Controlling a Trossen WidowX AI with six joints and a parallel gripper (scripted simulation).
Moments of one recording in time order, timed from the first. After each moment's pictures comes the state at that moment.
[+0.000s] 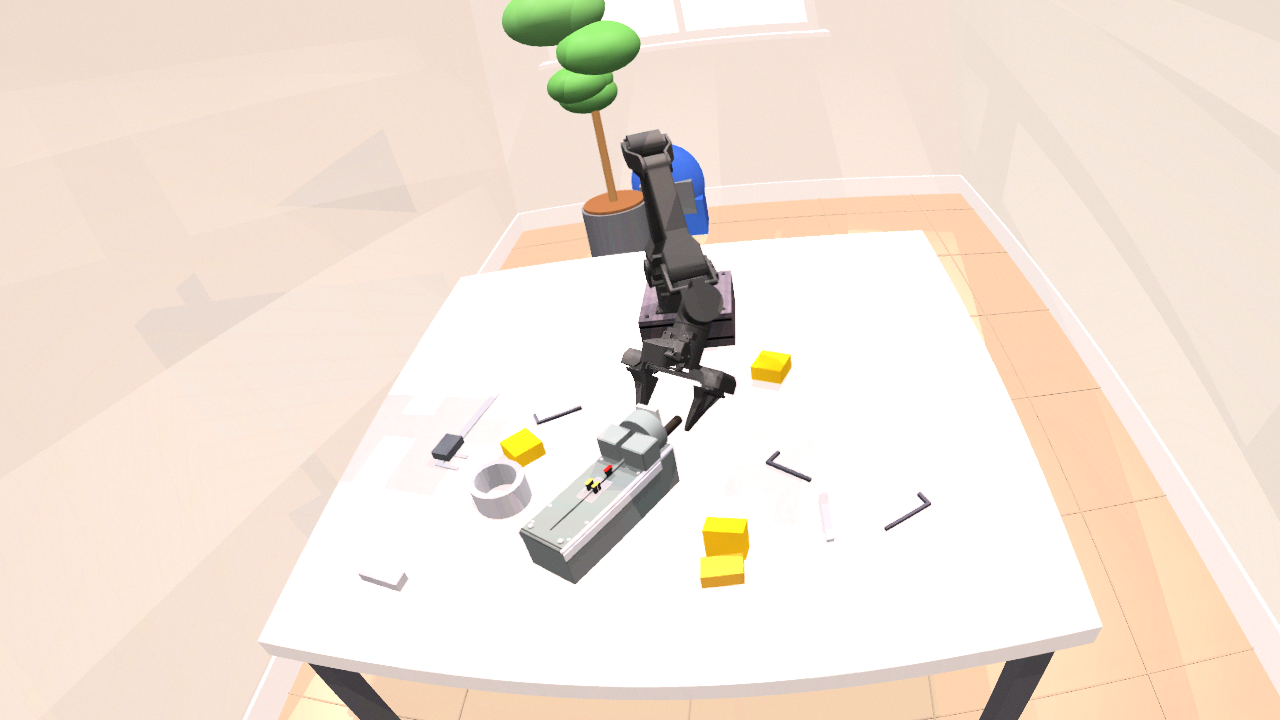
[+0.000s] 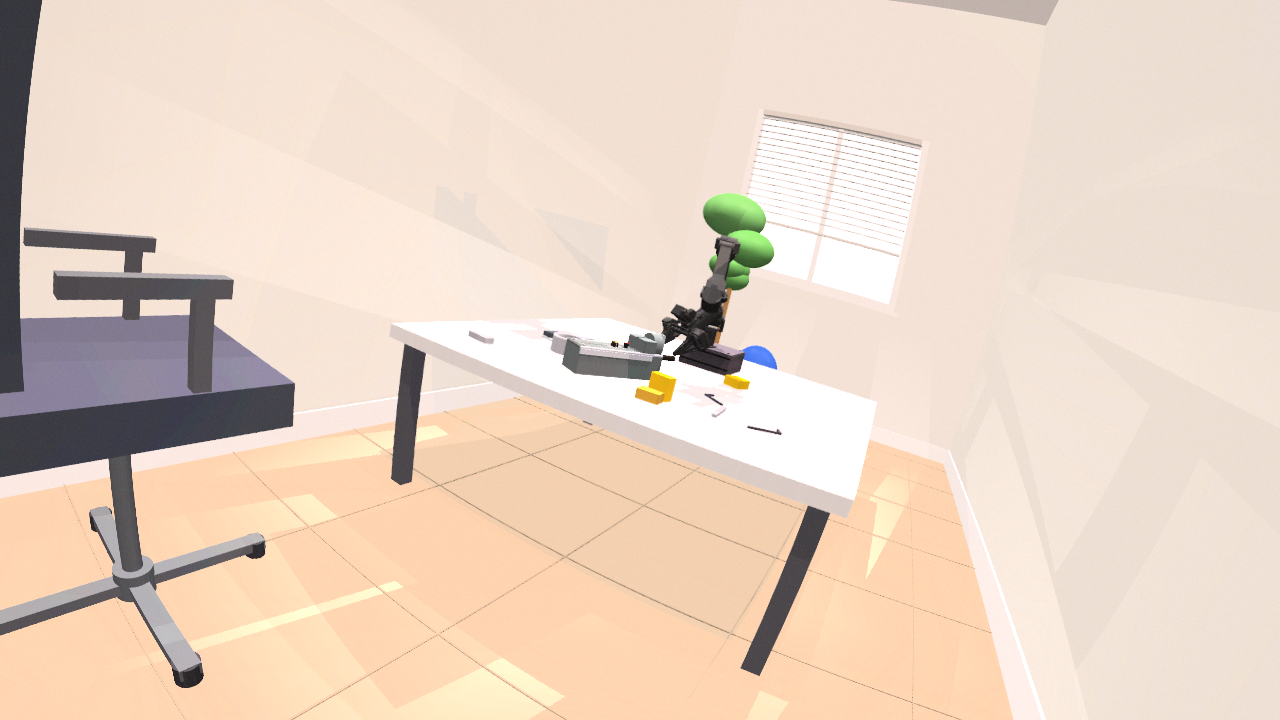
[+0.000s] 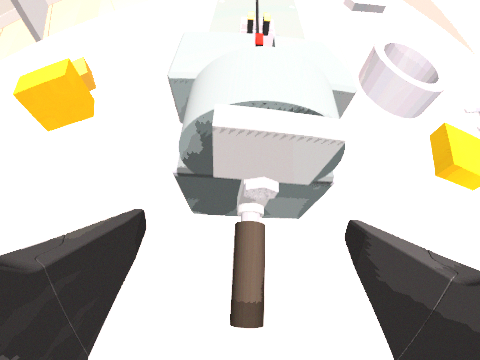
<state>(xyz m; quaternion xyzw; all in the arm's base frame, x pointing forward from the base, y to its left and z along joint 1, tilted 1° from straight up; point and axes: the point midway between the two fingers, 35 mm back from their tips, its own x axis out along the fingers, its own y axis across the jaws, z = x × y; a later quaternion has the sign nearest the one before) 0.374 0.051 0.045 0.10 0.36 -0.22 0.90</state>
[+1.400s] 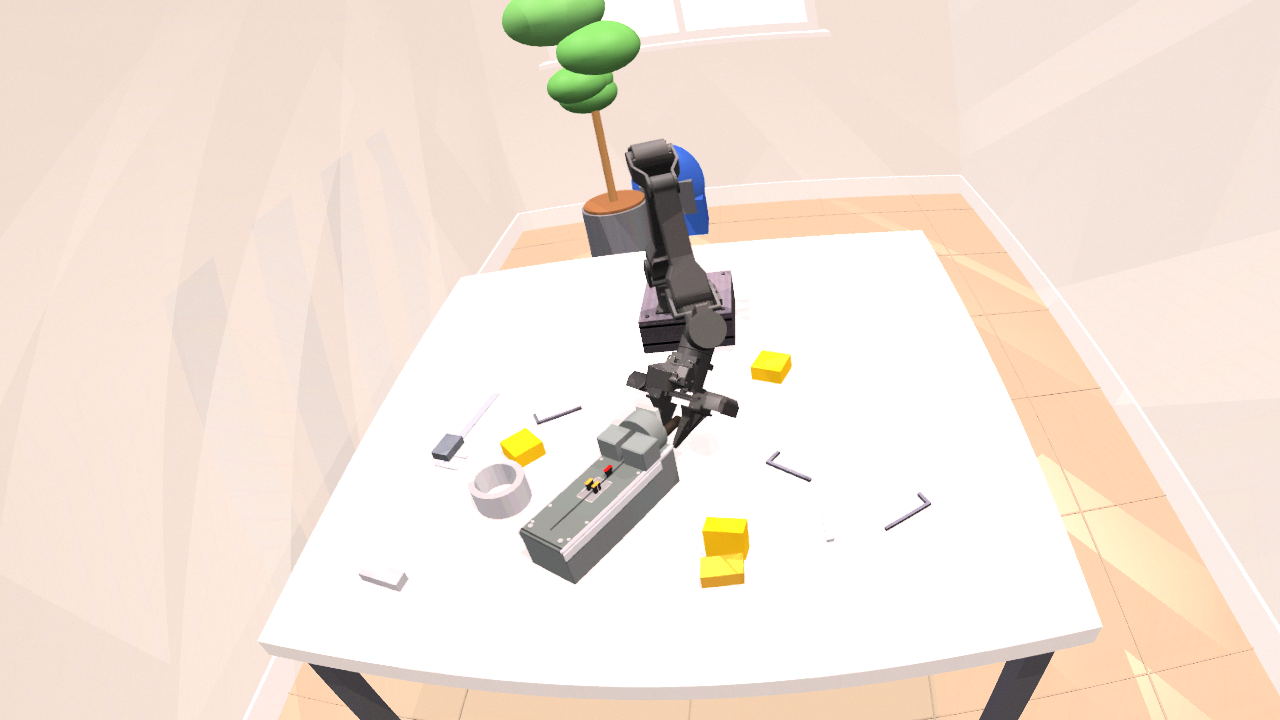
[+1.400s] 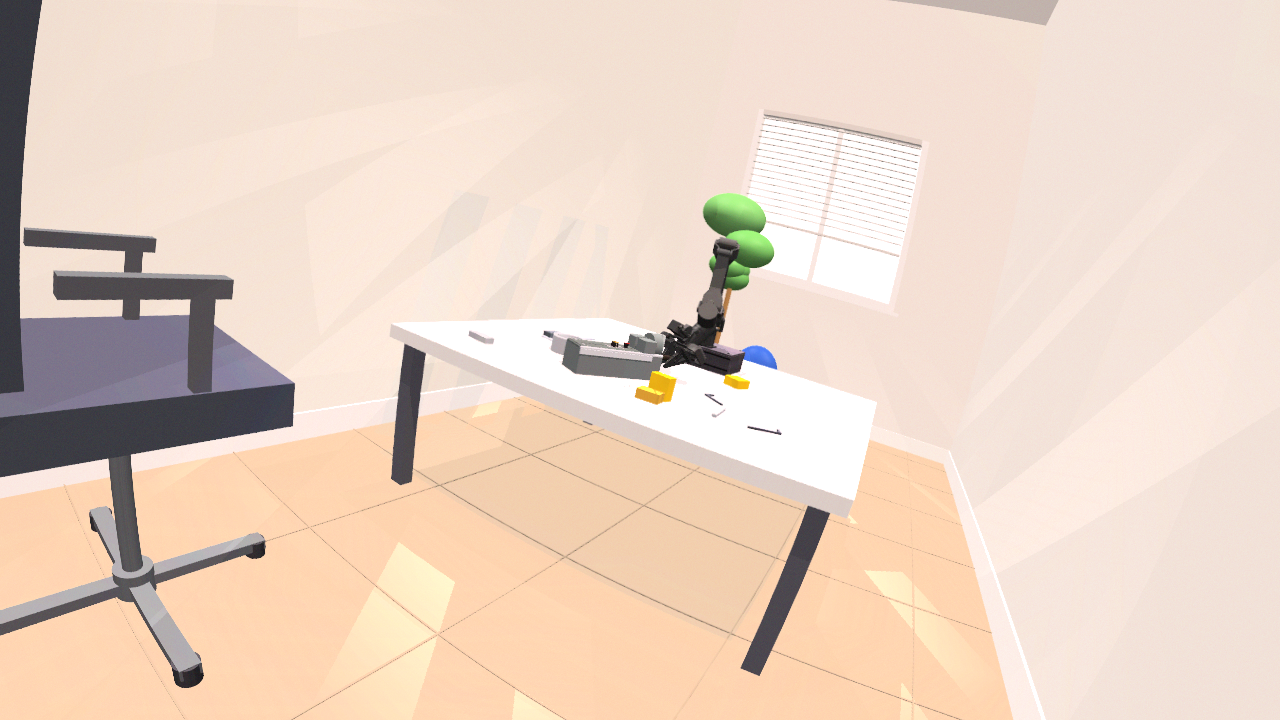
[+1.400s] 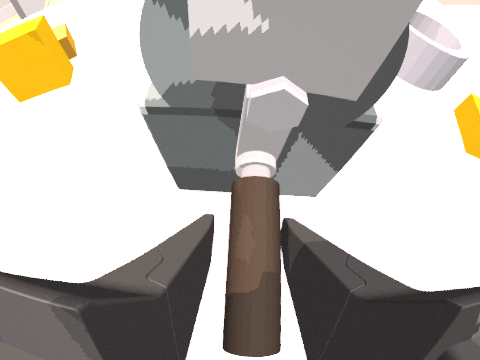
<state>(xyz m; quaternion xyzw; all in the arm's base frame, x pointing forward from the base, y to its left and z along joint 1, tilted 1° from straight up) 0.373 0.050 -0.002 0.10 0.36 -0.22 0.90</state>
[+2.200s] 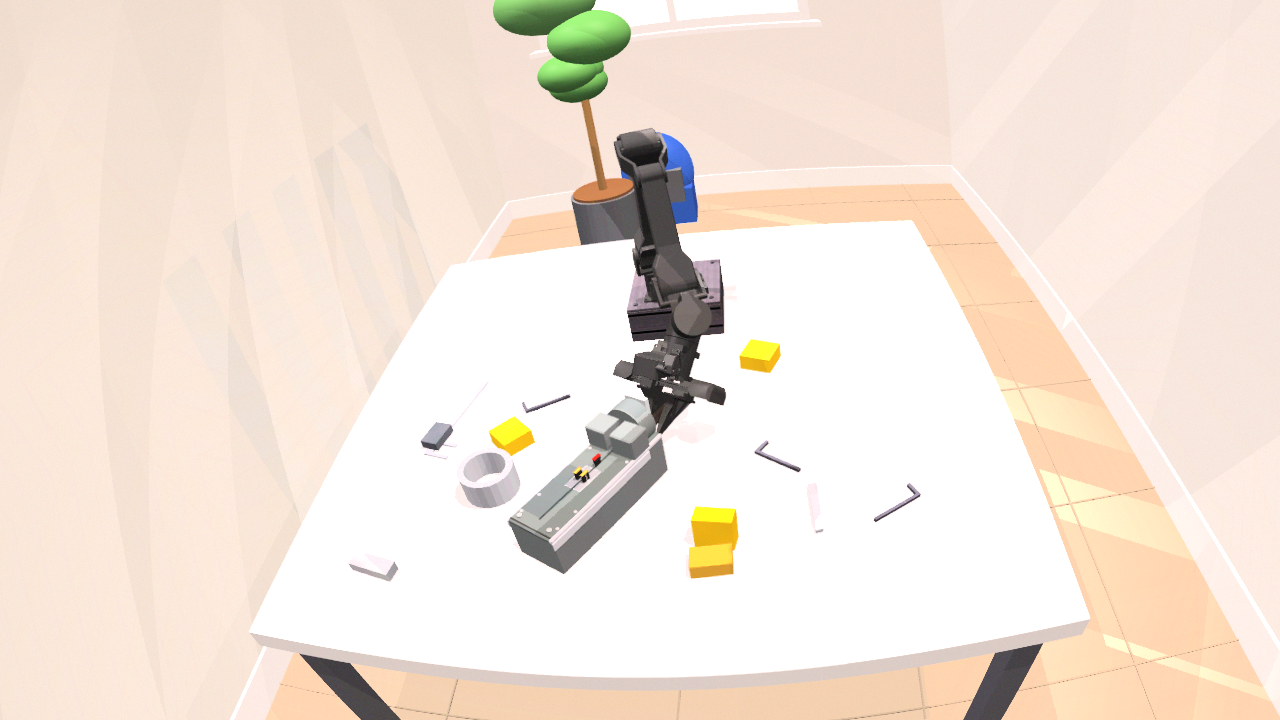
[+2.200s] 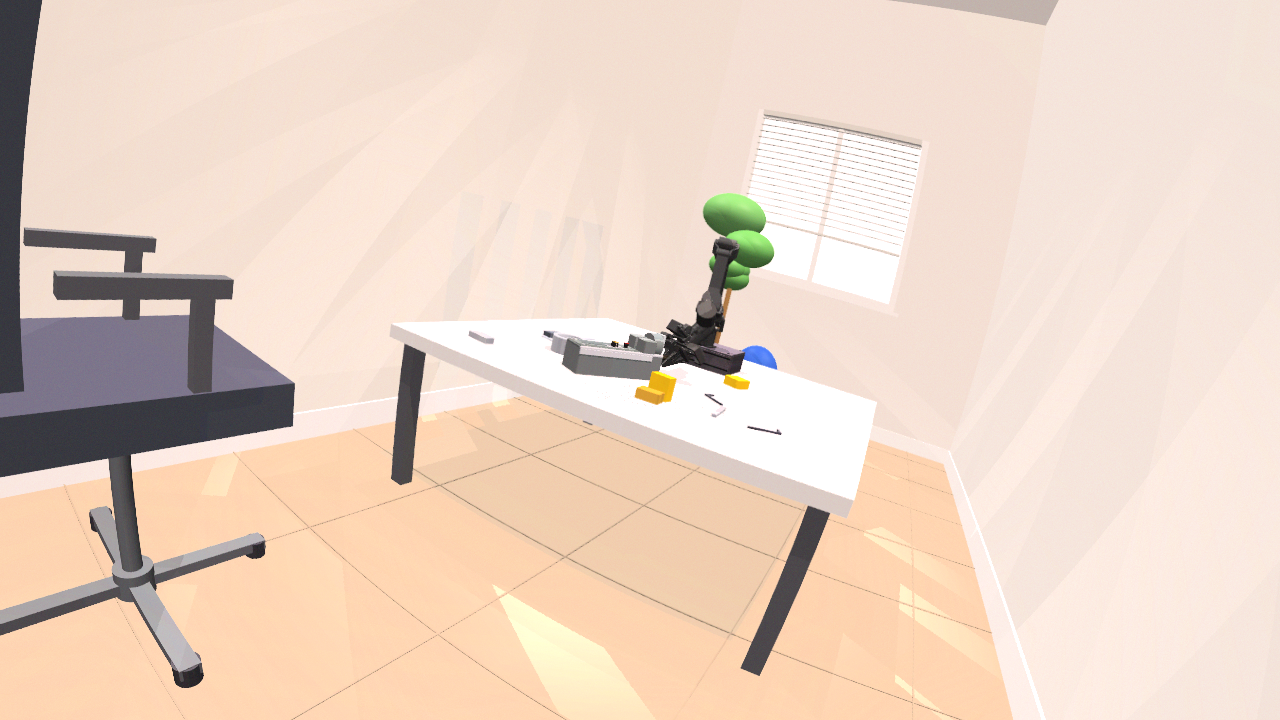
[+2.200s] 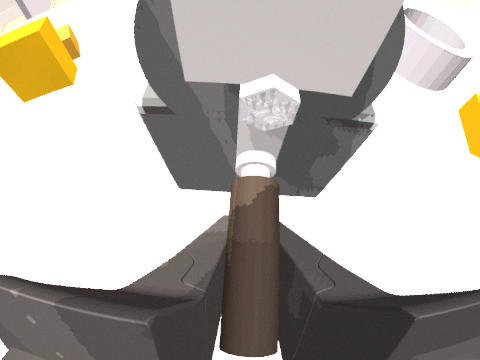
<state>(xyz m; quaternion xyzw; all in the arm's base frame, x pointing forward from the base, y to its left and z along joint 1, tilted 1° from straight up) 0.372 0.048 -0.002 0.10 0.36 -0.21 0.91</state>
